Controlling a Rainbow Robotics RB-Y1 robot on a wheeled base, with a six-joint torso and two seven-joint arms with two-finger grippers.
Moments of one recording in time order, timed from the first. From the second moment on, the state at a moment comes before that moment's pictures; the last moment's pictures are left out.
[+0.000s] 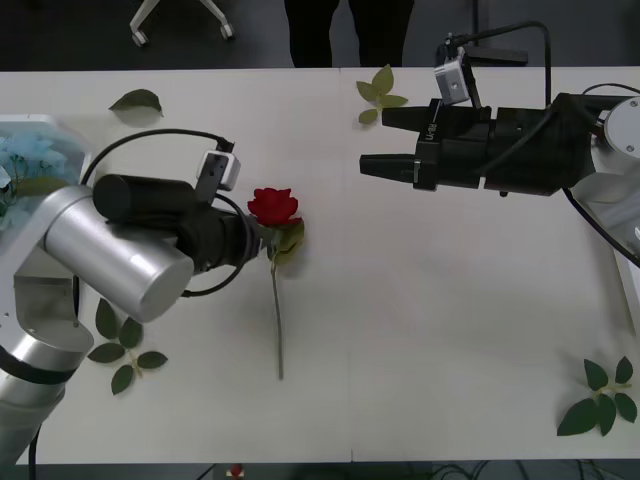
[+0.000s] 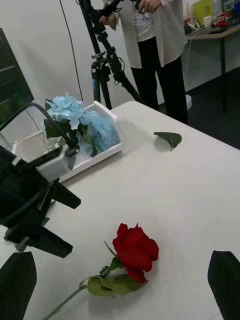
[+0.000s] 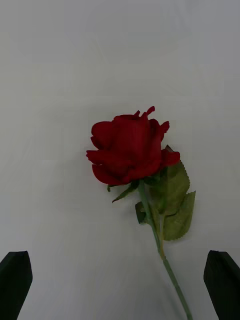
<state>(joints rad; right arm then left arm) -0.55 -0.67 0.28 -1.52 -1.95 0.93 2.67 -0.29 0.45 -0.38 -2.03 0.30 1.28 -1.21</state>
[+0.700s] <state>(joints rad) -0.55 -0.67 0.28 -1.52 -1.95 0.93 2.67 -0.39 0.36 -0.51 -1.65 0.17 1.06 -1.20</state>
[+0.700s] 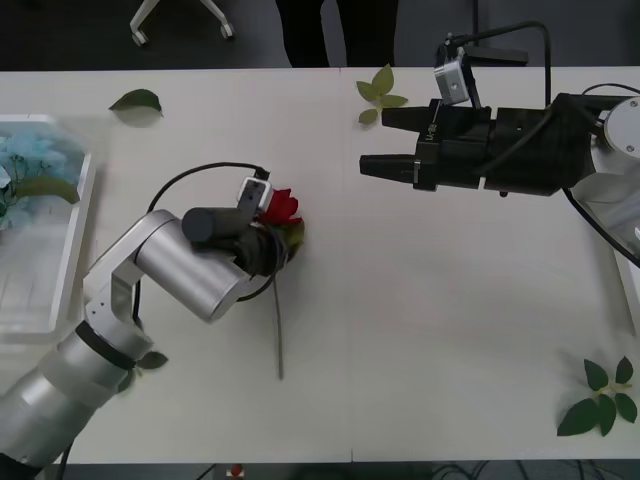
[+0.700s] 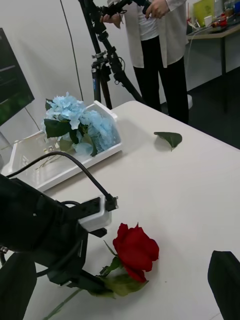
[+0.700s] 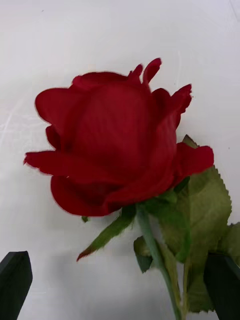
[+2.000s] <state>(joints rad) -0.55 -0.67 0.28 -1.52 -1.95 0.93 2.67 -0.43 0.32 -0.52 -1.54 0.12 1.06 -1.20</state>
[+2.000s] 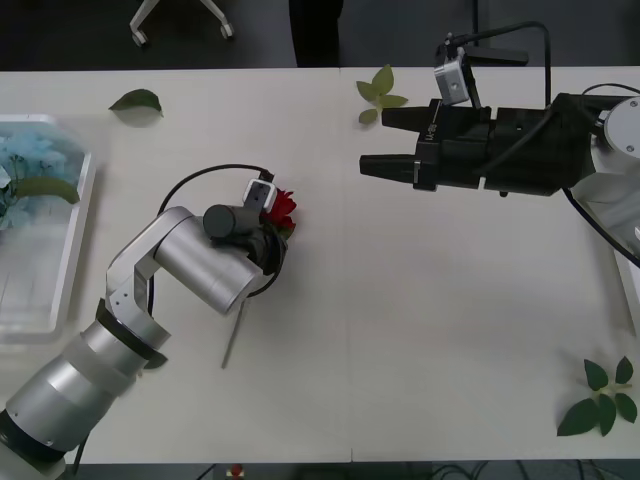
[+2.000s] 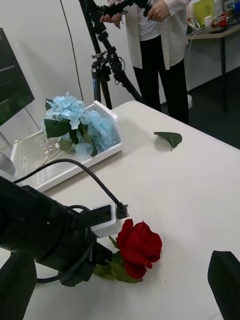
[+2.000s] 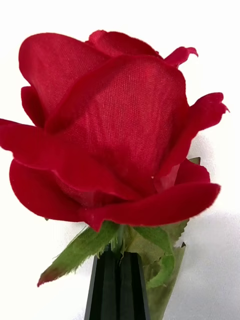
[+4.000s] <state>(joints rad) -0.54 -0.72 0.23 -1.36 -1.99 1.15 2.53 -0.32 0.48 -0.02 -1.92 1.70 0.80 -1.98</state>
